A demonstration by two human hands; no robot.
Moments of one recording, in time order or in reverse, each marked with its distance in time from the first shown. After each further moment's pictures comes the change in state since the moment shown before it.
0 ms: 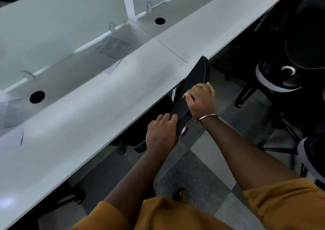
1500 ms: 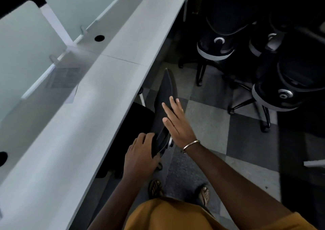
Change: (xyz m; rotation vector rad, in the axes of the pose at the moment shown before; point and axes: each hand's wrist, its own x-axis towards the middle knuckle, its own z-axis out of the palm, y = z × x) left_hand -0.100 -0.054 -0.022 -0.189 -0.222 0.273; right_hand -0.181 -0.061 -0.012 0.385 0.064 0.216
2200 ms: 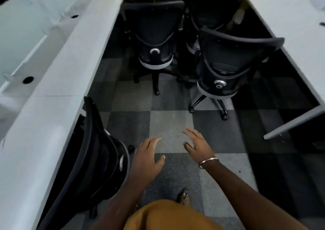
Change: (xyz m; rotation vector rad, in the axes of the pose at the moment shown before) left_hand 0.050 0.236 0.106 -0.144 -0.170 0.350; right_hand -0.179 0.207 -0.218 -0.119 0.090 0.476
